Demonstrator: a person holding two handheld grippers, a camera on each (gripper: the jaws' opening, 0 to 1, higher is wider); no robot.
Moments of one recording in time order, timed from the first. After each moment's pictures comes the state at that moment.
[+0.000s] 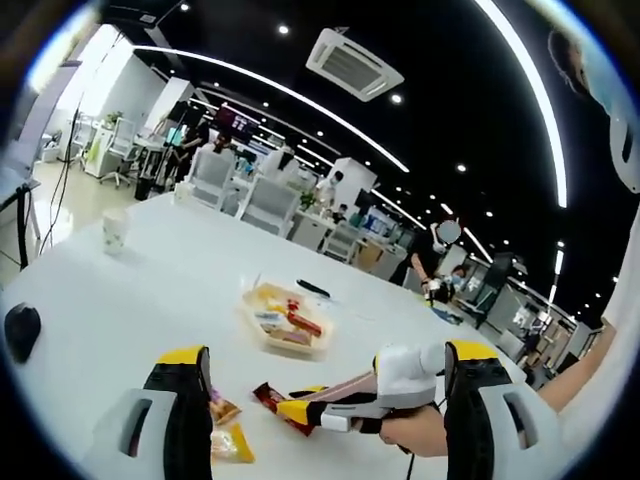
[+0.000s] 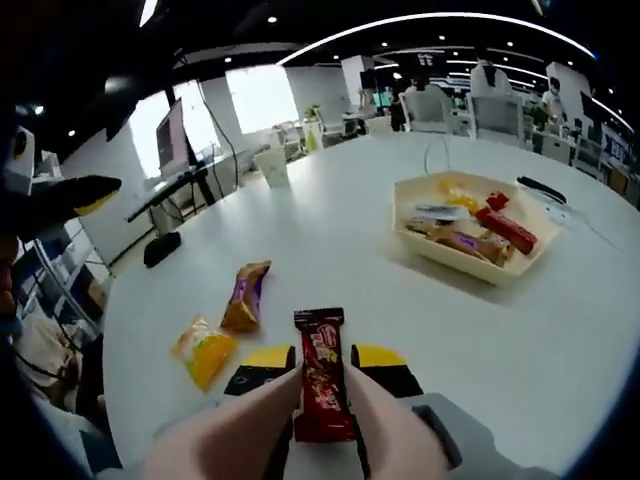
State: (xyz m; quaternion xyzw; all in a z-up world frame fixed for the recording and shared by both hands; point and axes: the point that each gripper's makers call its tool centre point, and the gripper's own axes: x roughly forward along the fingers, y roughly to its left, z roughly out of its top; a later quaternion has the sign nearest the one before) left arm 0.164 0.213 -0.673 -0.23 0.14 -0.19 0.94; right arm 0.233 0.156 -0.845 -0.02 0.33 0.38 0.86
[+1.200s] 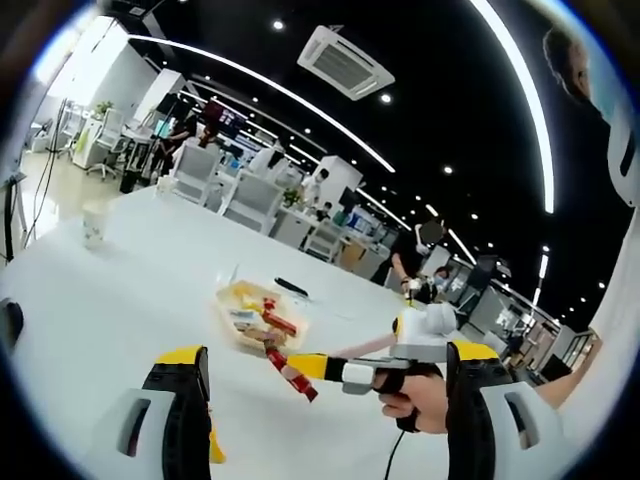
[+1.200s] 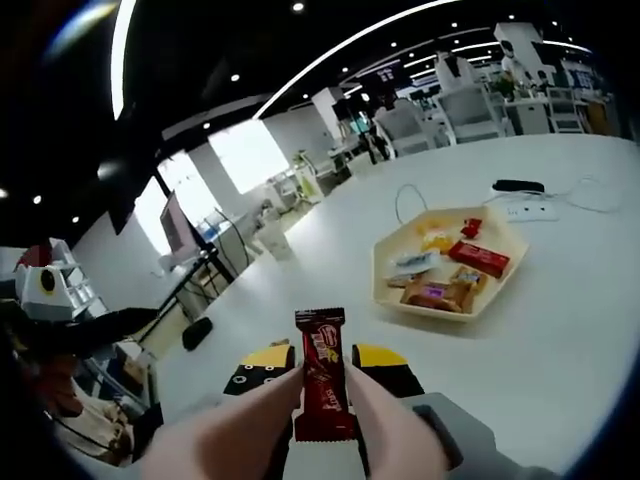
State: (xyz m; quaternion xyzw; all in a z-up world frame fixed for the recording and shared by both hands) left arm 0.163 0.189 -0.661 -0.25 0.14 -0.23 0.93; right arm 0.256 0.126 -0.764 0.14 0.28 0.37 0.87
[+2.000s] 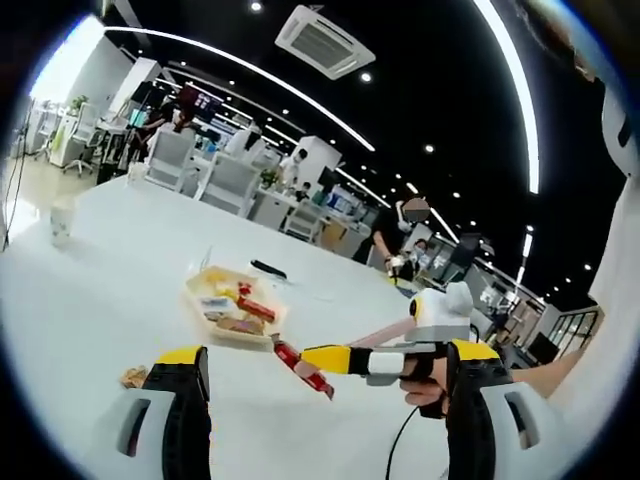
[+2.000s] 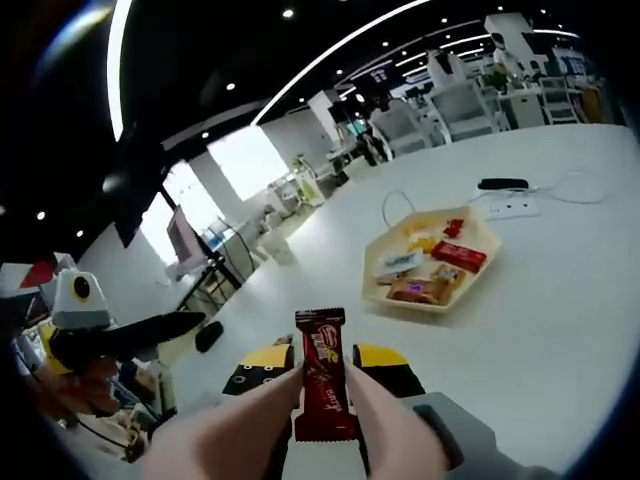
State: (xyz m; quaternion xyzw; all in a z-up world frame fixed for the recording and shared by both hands) left arm 0.180 0.151 -0.677 -0.22 0.17 -0.28 0.92; right arm 0.239 0.089 -0.752 0.17 0.29 0.37 0.87
